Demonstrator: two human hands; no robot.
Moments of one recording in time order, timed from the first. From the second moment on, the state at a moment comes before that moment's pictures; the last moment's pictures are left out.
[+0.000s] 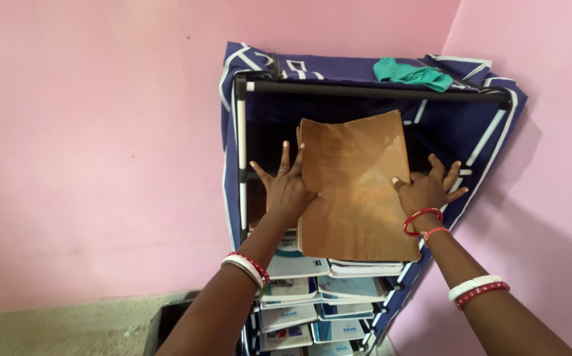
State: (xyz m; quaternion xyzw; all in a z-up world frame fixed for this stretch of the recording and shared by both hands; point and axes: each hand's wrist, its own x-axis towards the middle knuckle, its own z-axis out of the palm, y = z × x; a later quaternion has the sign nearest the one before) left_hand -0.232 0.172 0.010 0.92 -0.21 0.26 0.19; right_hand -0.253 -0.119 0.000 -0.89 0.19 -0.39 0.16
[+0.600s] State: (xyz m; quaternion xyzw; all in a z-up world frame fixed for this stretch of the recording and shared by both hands) left_hand -0.312 0.249 -0.051 0.95 -0.13 0.23 0.15; right_hand -0.288 -0.049 -0.069 -0.88 0.07 -0.44 0.19
